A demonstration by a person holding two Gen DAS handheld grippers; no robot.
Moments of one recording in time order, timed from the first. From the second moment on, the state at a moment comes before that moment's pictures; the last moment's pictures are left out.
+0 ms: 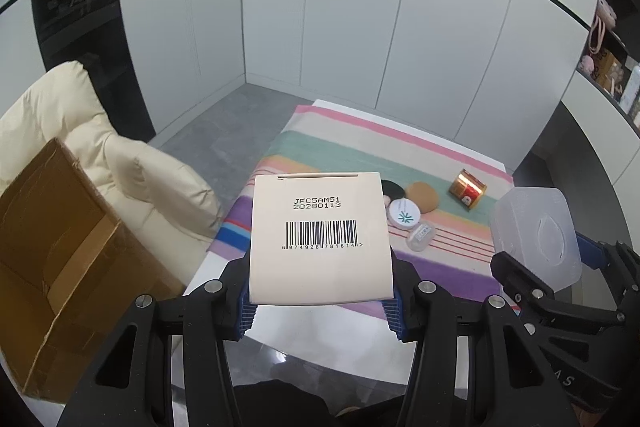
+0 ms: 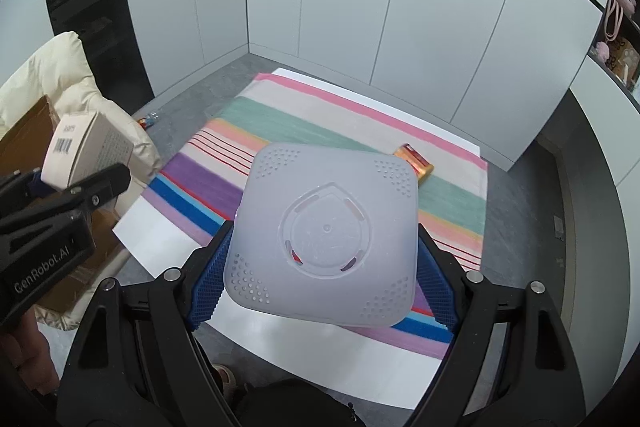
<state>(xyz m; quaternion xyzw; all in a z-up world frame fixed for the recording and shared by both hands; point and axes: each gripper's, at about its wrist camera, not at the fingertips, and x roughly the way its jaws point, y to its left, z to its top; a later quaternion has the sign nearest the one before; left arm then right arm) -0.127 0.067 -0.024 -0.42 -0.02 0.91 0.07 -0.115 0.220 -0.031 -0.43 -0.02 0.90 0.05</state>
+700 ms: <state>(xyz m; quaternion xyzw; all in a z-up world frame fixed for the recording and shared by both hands) -0.126 -0.029 -0.015 -0.40 -0.05 0.91 0.00 -0.144 0.129 -0.027 -0.43 -0.04 0.90 -0.03</state>
